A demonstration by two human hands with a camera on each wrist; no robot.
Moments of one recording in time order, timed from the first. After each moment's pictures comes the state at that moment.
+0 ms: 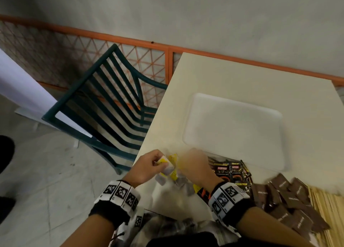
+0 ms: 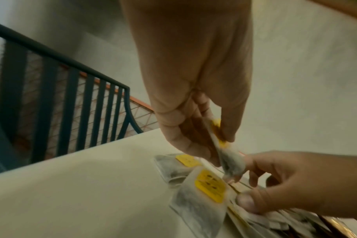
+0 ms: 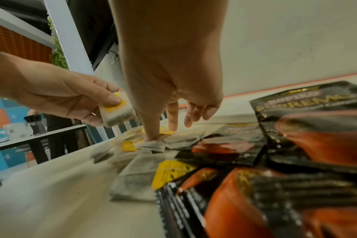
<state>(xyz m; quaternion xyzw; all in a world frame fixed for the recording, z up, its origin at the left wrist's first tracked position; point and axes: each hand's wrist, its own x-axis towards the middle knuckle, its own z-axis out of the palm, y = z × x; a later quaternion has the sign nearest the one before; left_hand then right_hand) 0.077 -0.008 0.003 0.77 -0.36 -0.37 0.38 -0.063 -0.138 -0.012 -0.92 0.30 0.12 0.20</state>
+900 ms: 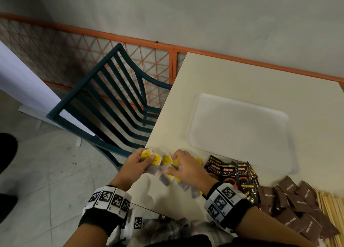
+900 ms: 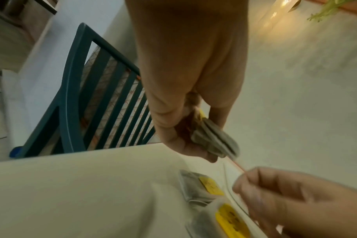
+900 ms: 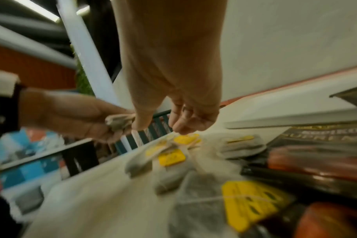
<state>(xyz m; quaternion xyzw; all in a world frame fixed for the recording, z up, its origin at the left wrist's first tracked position) 0.090 0.015 0.015 0.70 -0.15 -0.42 0.55 -0.037 -0.112 0.005 -0.87 0.29 0.05 0.40</state>
